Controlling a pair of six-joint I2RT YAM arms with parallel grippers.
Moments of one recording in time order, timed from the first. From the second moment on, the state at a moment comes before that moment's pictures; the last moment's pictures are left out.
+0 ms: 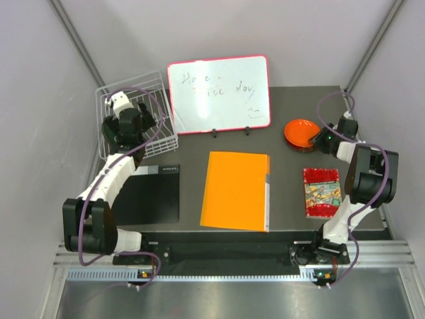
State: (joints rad) left arm -0.09 1.35 0.96 0.12 -0.47 -0.31; right arm -0.26 1.82 0.98 0.13 -0.25 0.54
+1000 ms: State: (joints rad) left arm -0.01 1.58 1.03 0.11 -0.60 -0.31; right arm -0.26 1.05 0.69 -0.05 -0.13 0.44
